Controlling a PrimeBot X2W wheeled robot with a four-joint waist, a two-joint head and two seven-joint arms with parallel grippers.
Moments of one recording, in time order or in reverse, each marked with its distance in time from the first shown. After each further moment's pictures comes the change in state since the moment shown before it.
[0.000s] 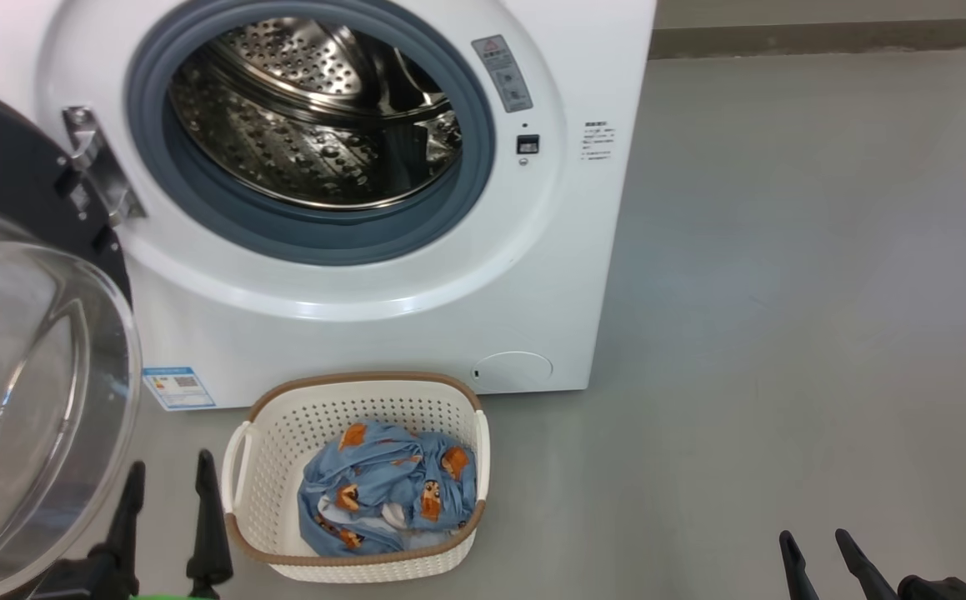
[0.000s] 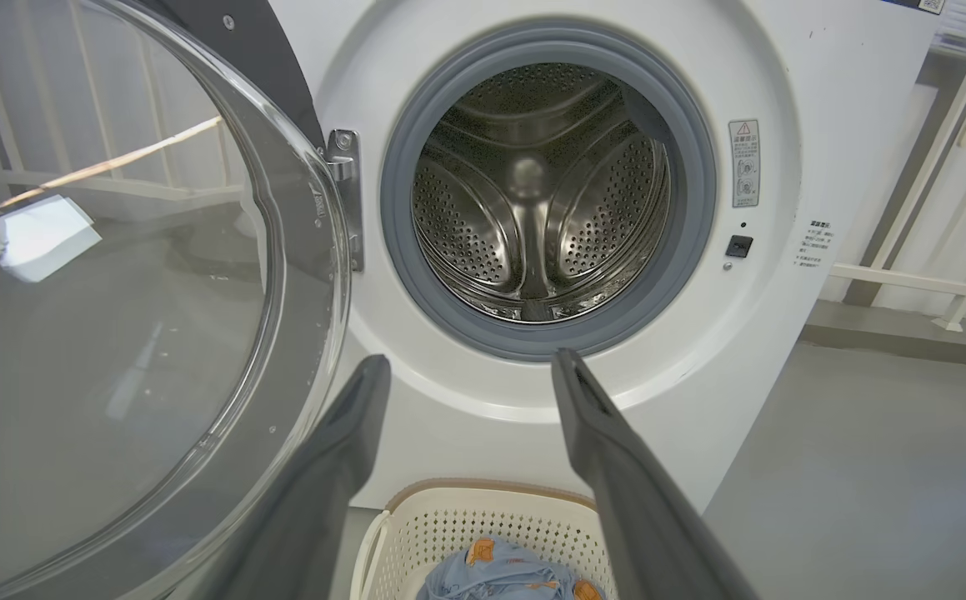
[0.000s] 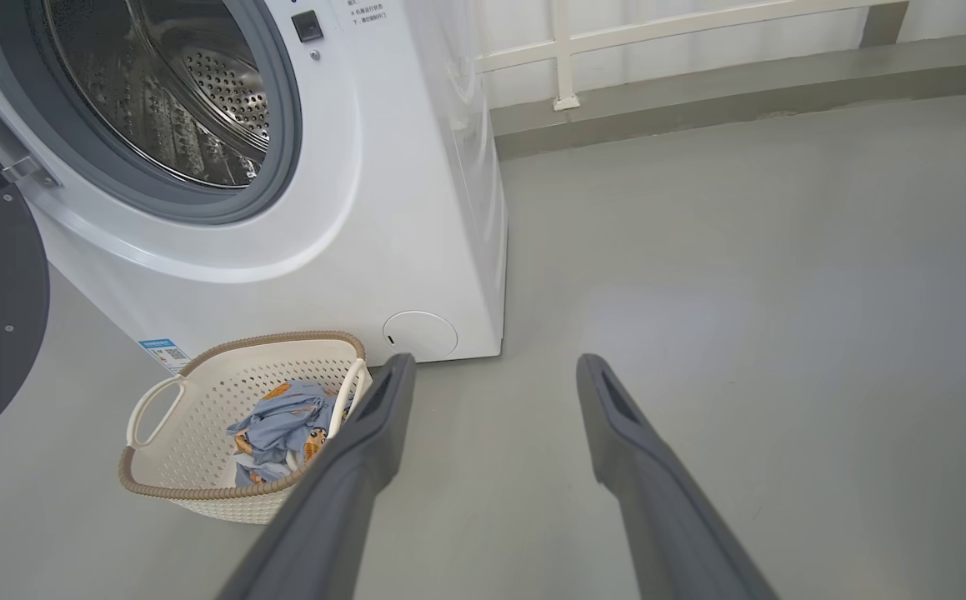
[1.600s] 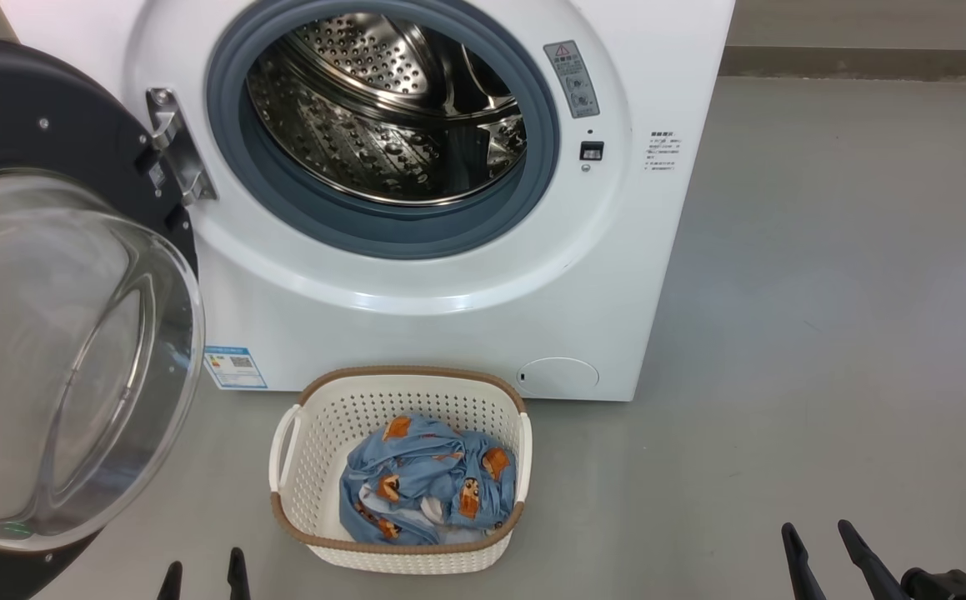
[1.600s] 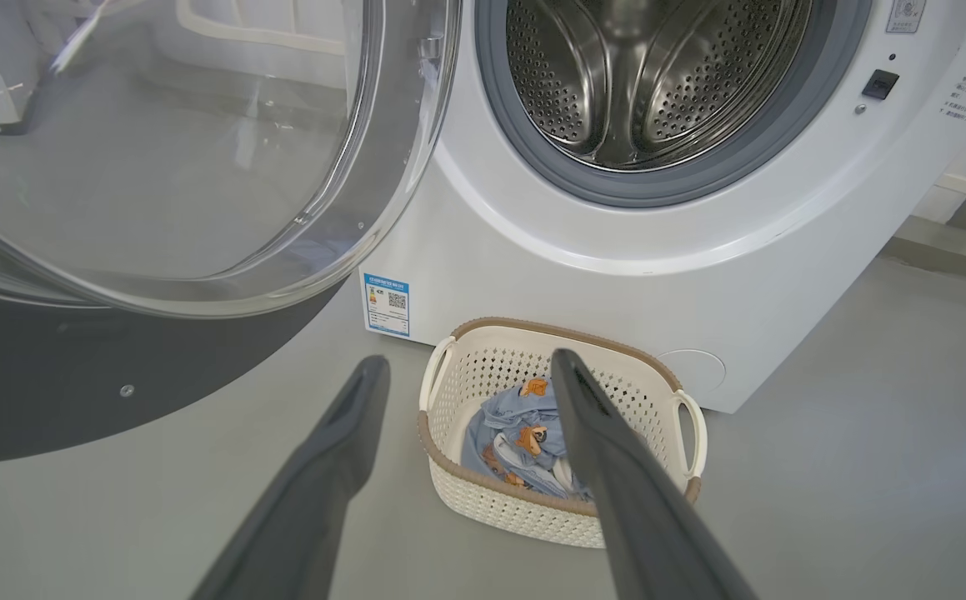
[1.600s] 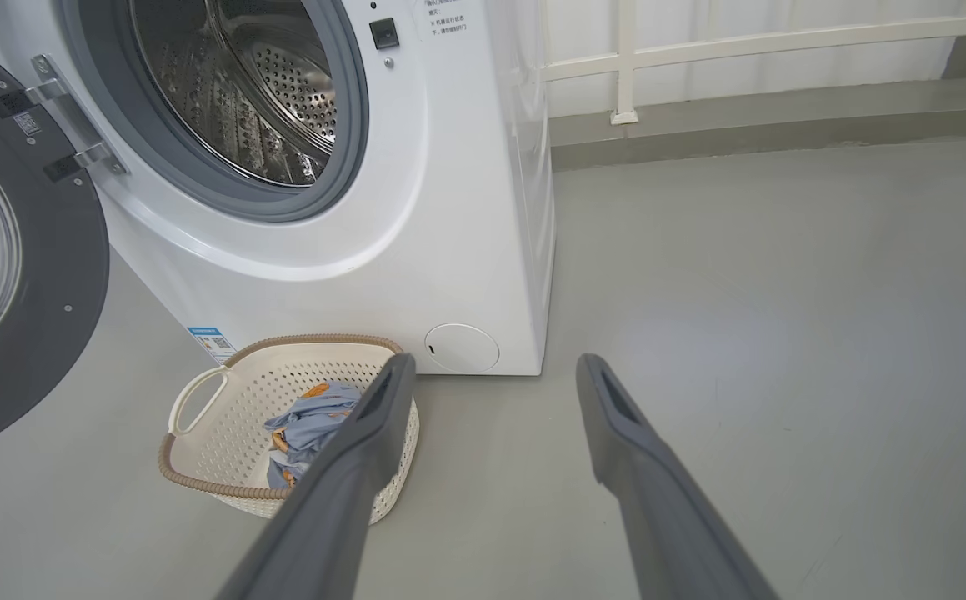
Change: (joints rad) left arm 0.056 0.000 -0.055 0.213 -0.050 0.022 0.000; right arm -0.005 -0.017 0.012 -0.014 0.000 0.000 0.000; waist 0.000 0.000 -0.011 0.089
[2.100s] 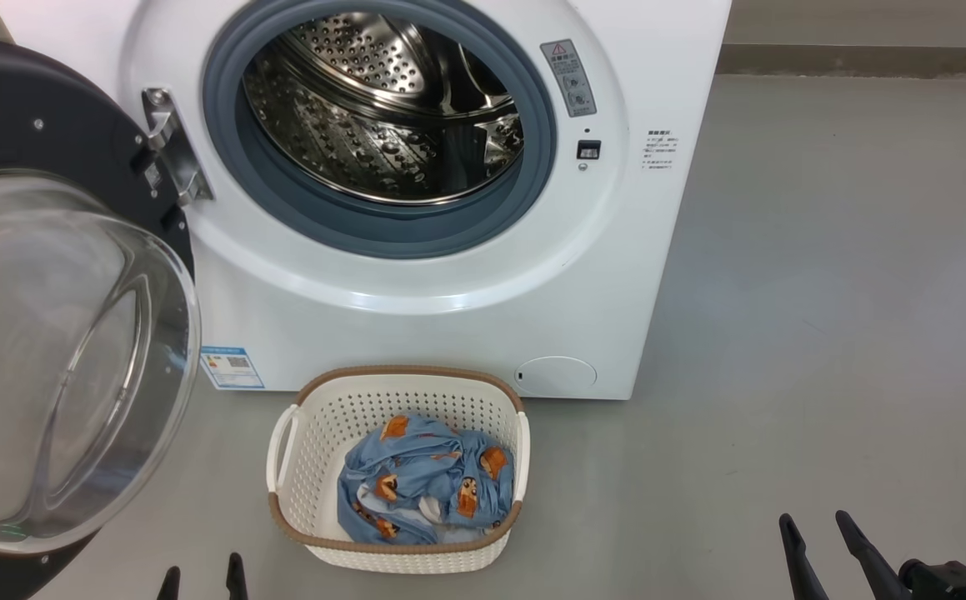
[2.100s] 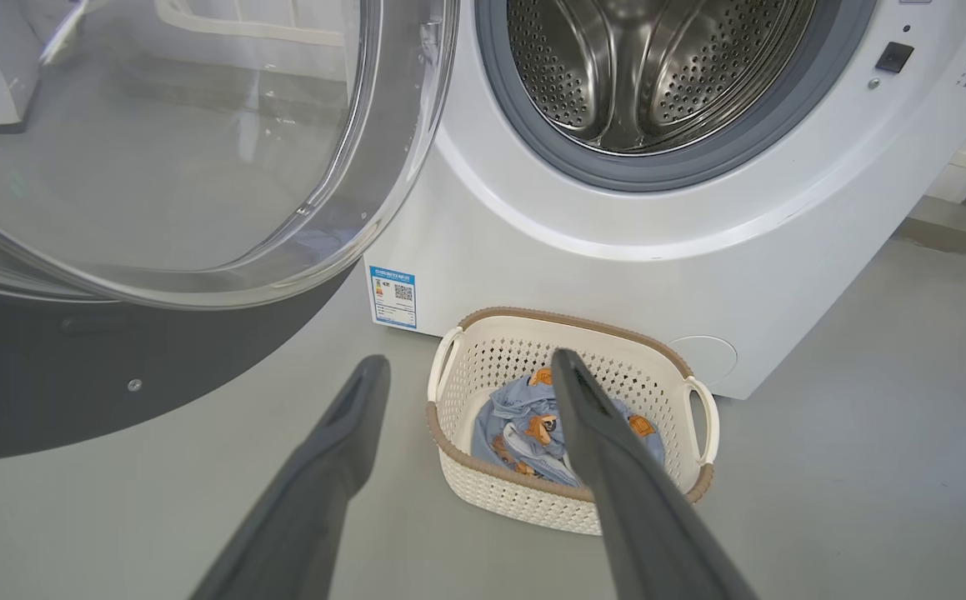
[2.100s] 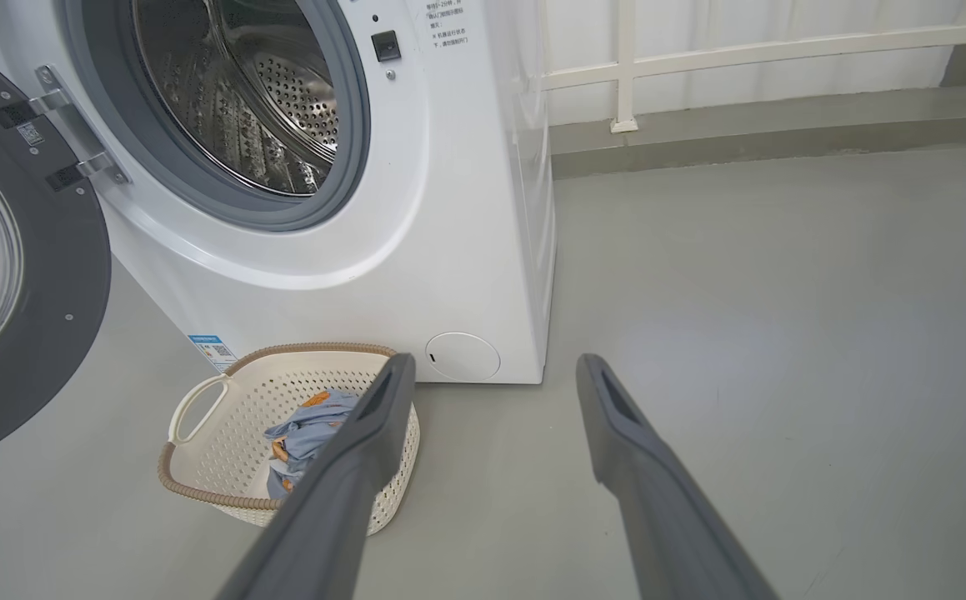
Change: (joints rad) left arm -0.001 0.000 0.002 0.025 0.024 0.008 0.000; right arm -0.016 0.002 0.002 0.000 -0.001 0.000 0.000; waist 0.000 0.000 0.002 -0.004
